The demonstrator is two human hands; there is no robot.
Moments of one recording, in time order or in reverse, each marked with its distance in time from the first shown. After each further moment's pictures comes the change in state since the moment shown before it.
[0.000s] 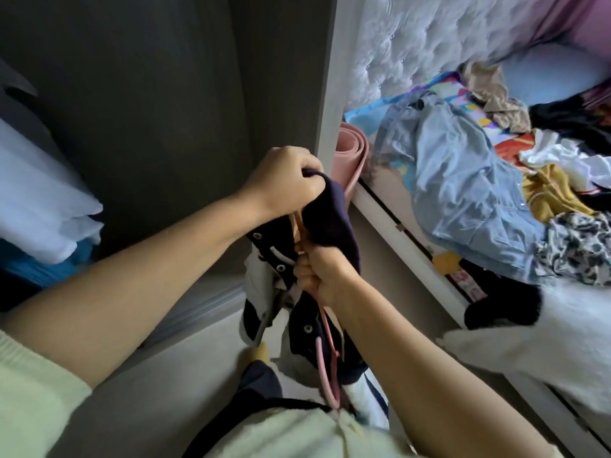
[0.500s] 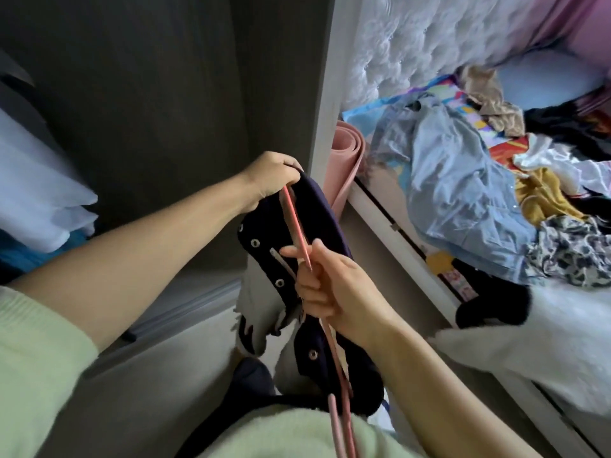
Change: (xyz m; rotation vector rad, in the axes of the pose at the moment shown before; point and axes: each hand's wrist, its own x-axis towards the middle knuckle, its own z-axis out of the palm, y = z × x) left_hand 0.016 -0.035 0.013 -0.346 -0.146 -0.476; right_hand -0.079 0.013 -0.026 -0.087 -0.360 -0.197
